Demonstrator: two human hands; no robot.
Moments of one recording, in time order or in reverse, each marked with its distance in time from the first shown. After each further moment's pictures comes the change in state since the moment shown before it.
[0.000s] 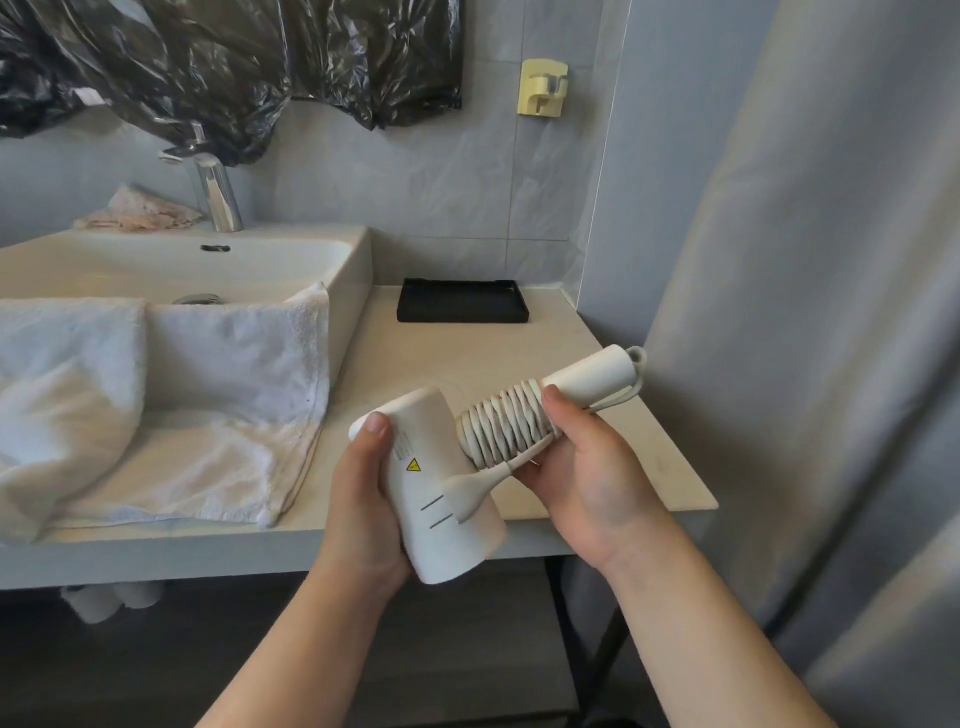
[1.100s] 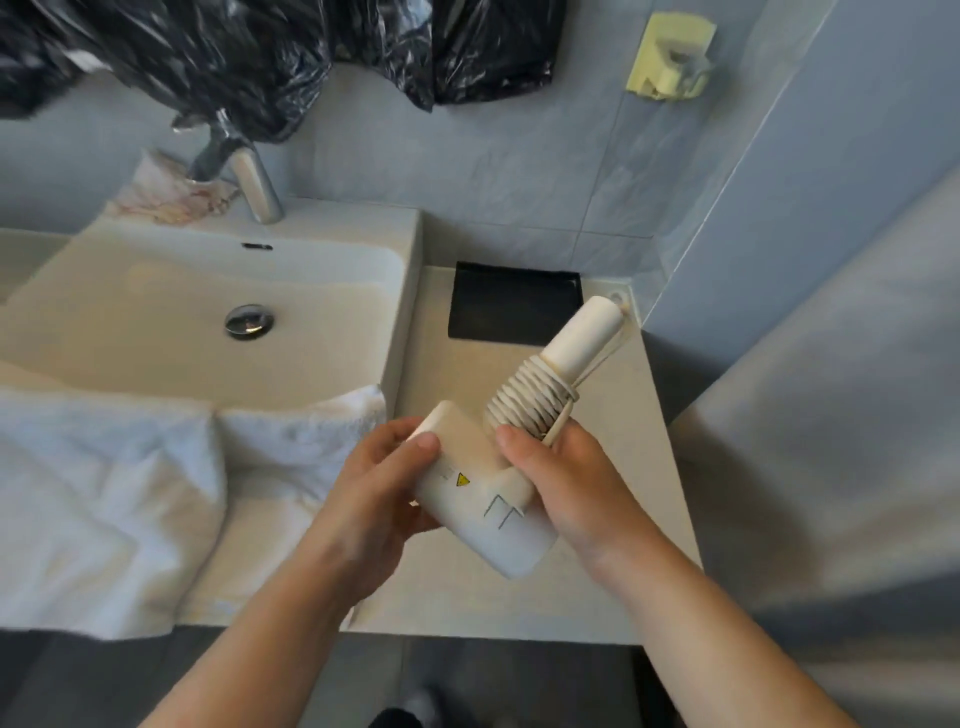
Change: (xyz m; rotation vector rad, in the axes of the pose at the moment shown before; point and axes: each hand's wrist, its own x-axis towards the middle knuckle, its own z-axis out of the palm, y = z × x) left_hand 0.121 0.175 0.057 0.337 0.215 -0.383; right_hand 0.131 -0.111 0.138 -0.744 0.034 0.300
